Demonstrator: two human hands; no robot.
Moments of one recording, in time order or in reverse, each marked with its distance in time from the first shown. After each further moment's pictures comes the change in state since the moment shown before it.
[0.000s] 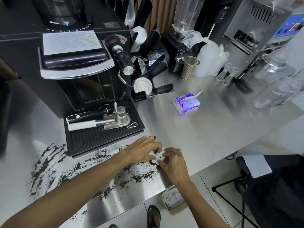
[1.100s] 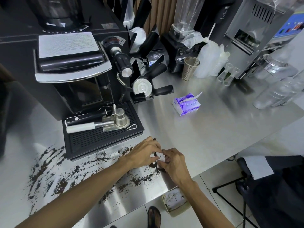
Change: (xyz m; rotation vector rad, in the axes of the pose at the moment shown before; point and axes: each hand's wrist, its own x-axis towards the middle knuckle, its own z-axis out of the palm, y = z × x) left_hand 0.008 -0.013 0.025 -0.072 0.105 -0.014; right_hand 0.013 0.003 -0.006 0.214 -0.039 -0.028
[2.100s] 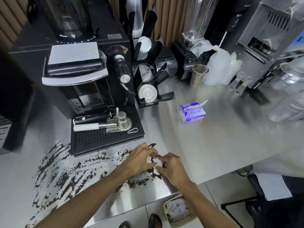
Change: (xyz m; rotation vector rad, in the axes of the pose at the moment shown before) left_hand -0.012 0.024 0.007 -0.034 0.093 -0.349; right_hand 0.016 0.019 -0.013 0.046 -0.166 -0.143
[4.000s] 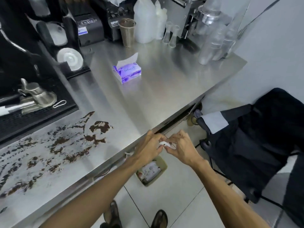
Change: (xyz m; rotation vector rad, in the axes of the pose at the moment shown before) left_hand 0.003 0.170 0.173 -0.209 -0.100 0.200; right_hand -0.175 0.159 -0.078 -0.325 0.192 0.038
